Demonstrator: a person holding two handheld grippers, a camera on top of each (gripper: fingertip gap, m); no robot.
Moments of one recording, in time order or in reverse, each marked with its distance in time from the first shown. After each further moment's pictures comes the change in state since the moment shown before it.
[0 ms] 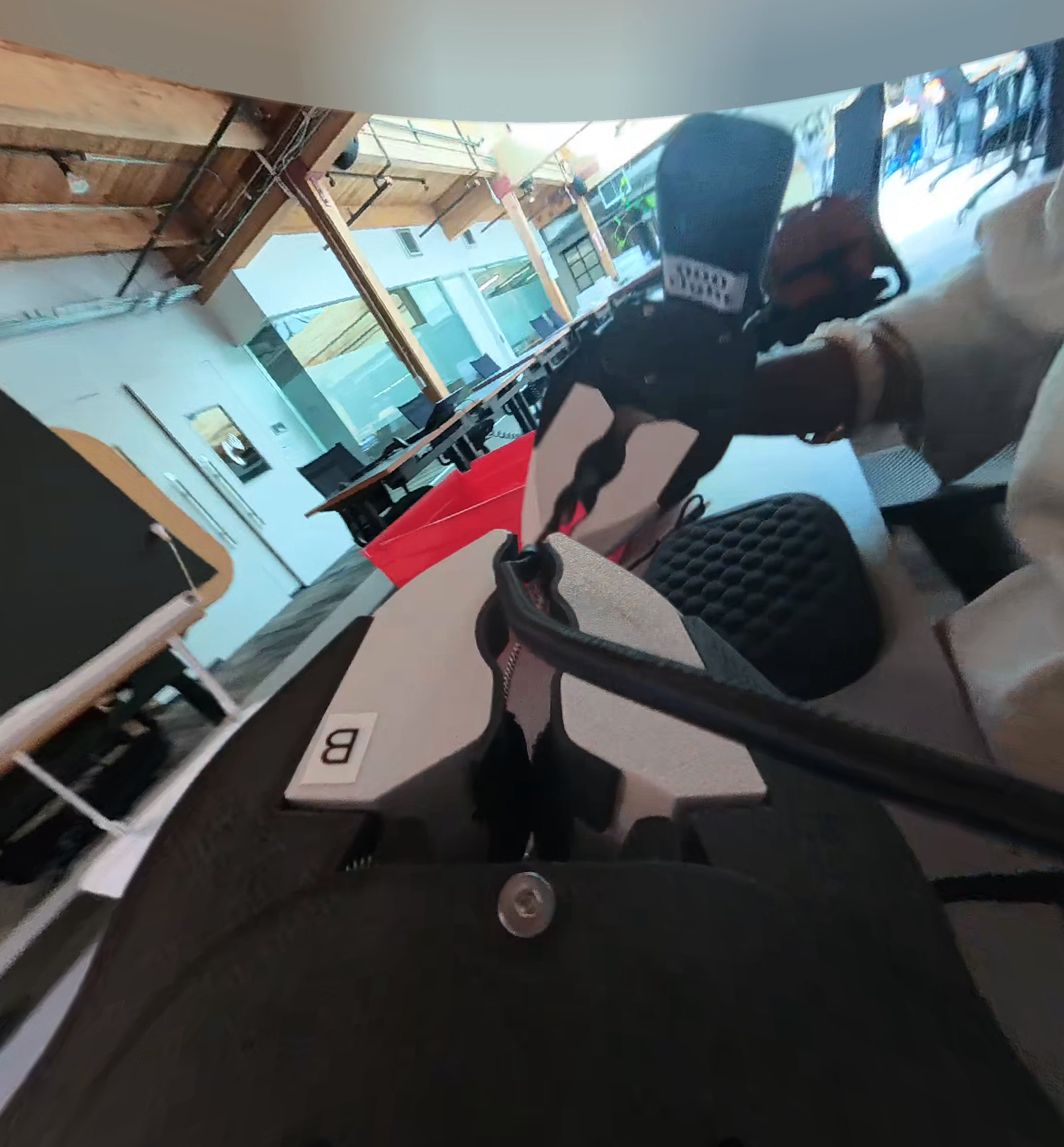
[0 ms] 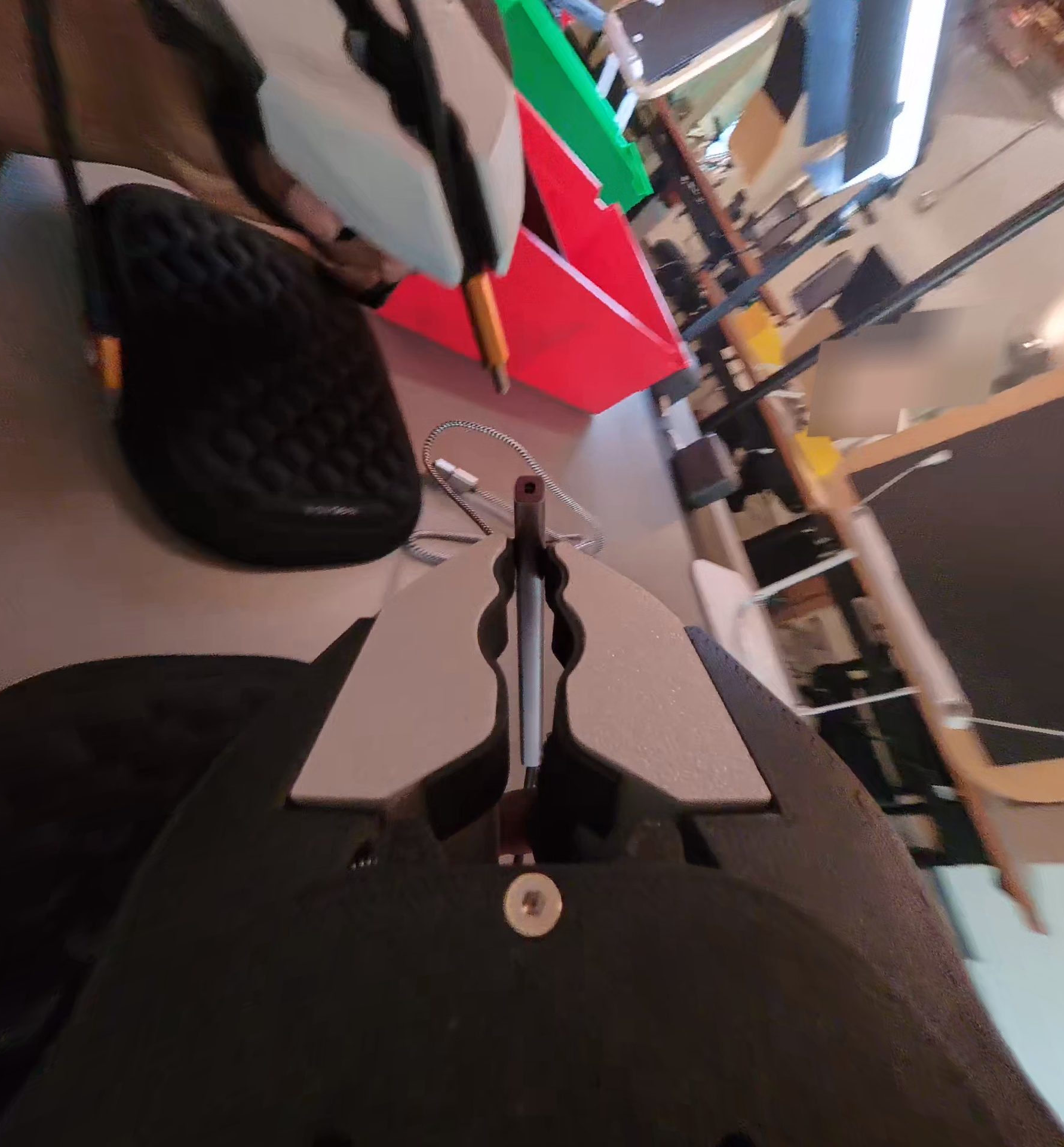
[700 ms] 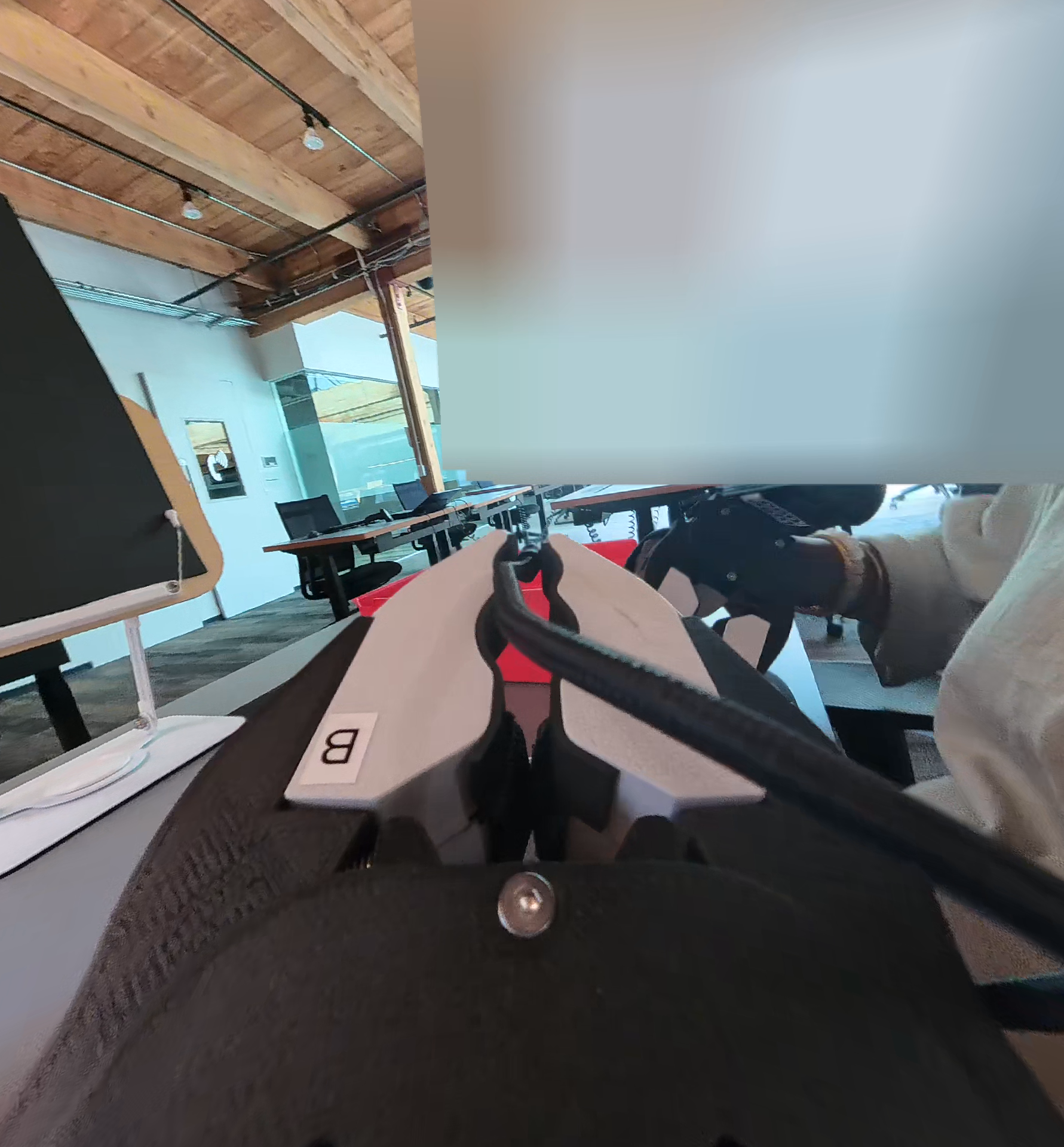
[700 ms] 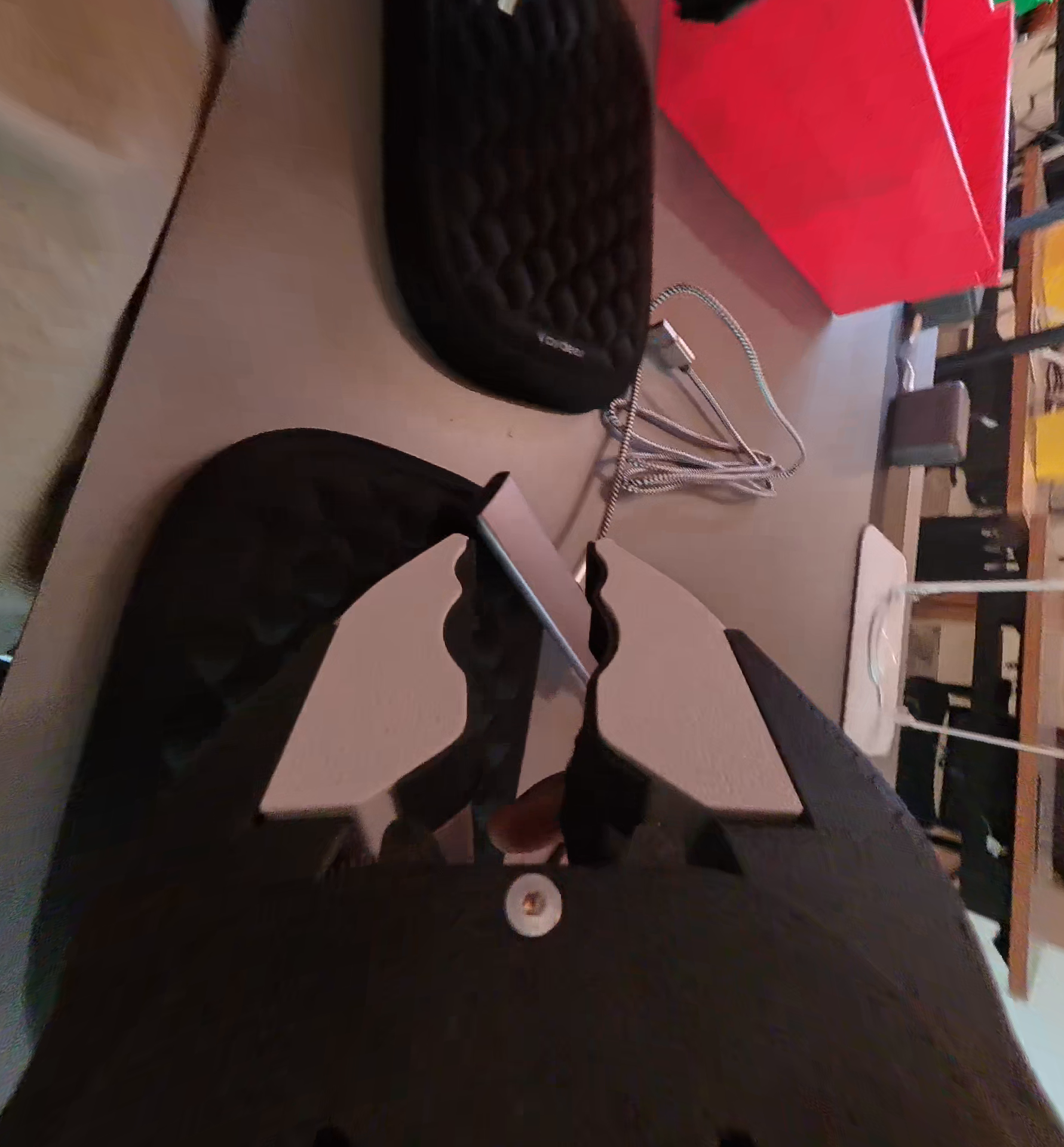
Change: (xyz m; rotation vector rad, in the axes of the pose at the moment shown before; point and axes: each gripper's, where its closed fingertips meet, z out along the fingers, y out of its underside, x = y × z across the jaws) left arm -0.042 -0.031 -0.031 0.240 -0.078 -0.335; right arm -0.062 0.041 -0.022 -0.250 -0.338 -0.193
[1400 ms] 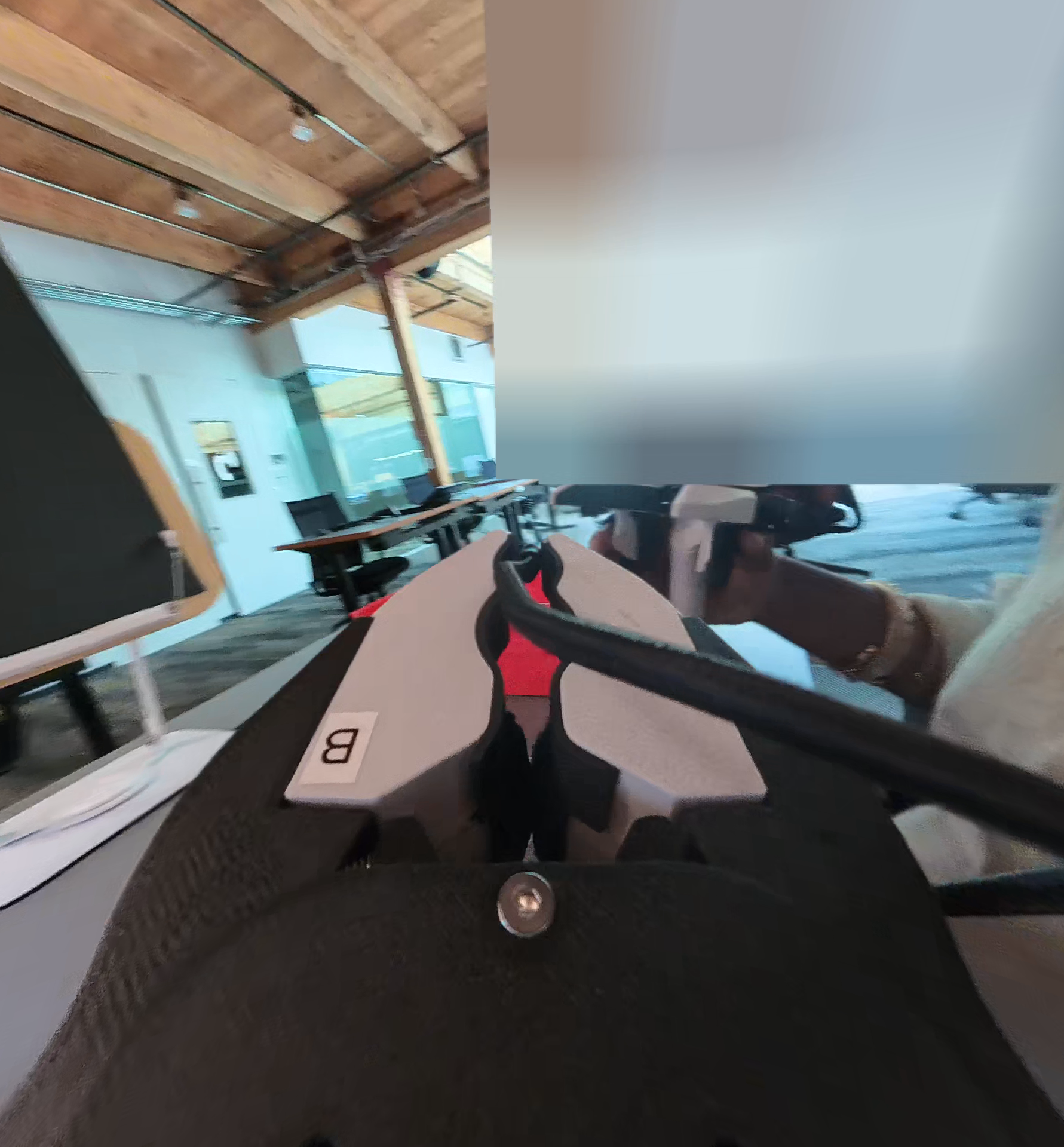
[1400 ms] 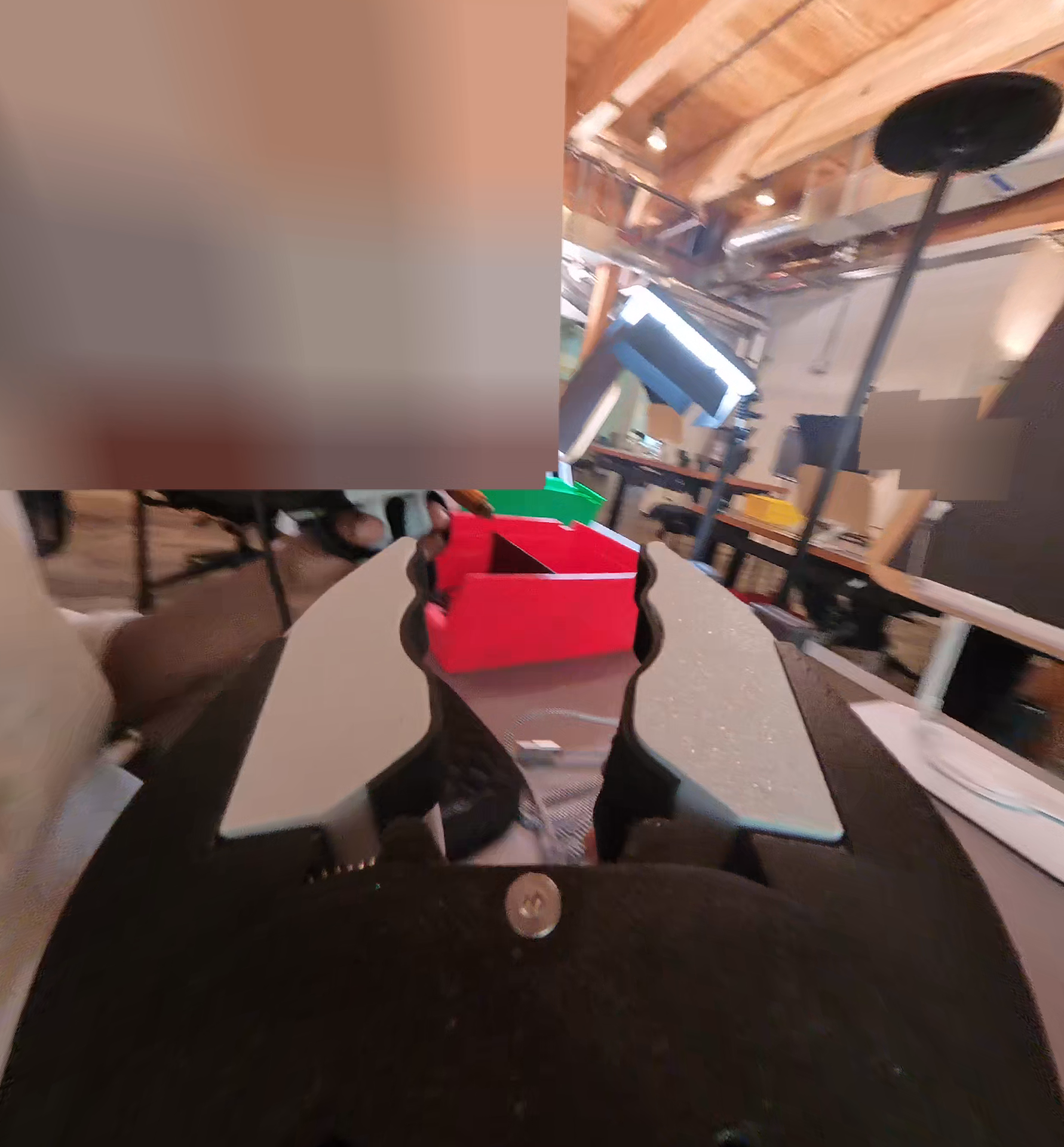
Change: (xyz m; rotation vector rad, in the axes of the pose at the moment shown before) left arm 0.013 -0.014 0.015 -0.023 -0.009 0.034; right arm 0.098 -0.081 -0.095 0.936 0.396 0.683
